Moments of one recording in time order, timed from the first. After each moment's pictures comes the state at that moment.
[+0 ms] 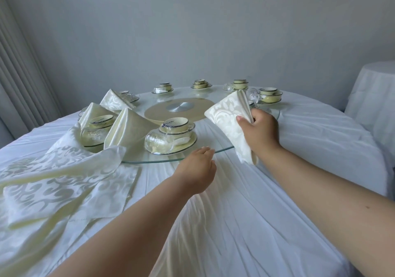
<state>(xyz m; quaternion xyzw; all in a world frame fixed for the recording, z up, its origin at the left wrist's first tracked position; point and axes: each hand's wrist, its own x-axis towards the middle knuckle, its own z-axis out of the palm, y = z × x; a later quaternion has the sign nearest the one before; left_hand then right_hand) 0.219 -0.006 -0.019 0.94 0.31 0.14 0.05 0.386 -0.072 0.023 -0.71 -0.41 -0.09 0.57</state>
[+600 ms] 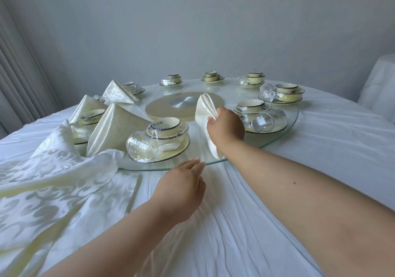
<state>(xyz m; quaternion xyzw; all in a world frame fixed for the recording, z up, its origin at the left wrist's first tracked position) 0.173 0.024 -0.033 0.94 0.30 0.19 0.03 0.345 0.052 0.015 -0.80 -0.44 -0.08 0.40</state>
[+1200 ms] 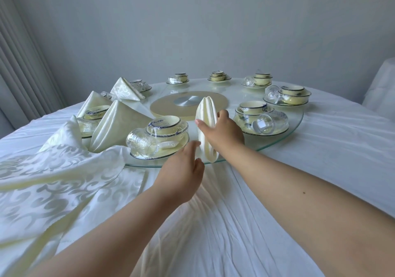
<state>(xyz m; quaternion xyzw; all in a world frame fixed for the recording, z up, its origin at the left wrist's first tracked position) 0.171 0.025 -0.010 0.88 0.37 0.26 0.13 0.325 0.044 0.011 -0.80 -0.45 0.02 0.40</state>
